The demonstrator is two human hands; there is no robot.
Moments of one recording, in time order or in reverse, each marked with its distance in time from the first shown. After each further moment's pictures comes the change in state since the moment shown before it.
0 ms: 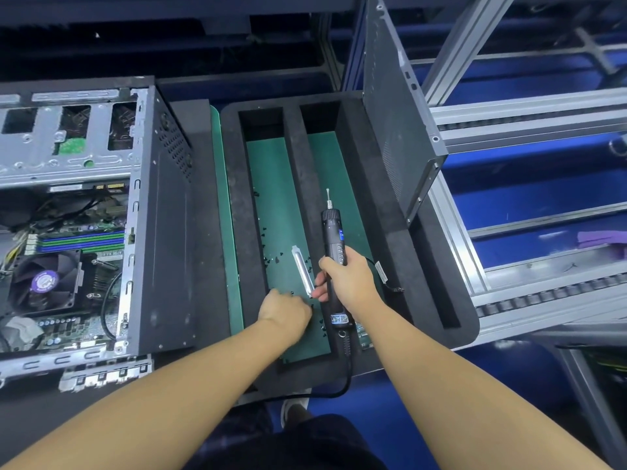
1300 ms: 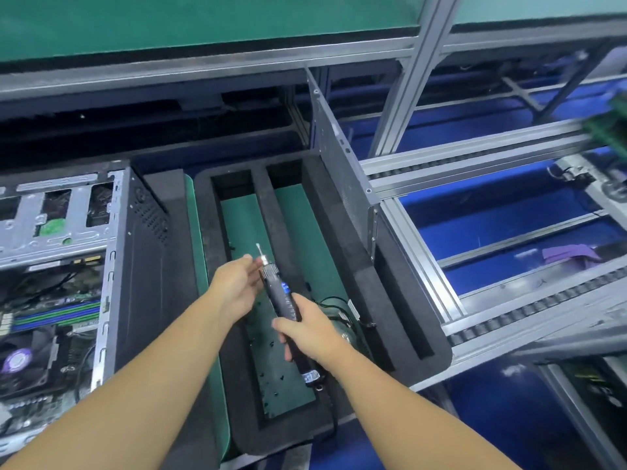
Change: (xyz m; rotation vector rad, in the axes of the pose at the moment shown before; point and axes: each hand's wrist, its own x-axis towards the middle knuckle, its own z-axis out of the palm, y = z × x) left_hand 0.020 -0.093 -0.095 -2.601 0.403 -0.503; right_hand -0.023 -0.010 0.008 -0.164 -0.270 -0.117
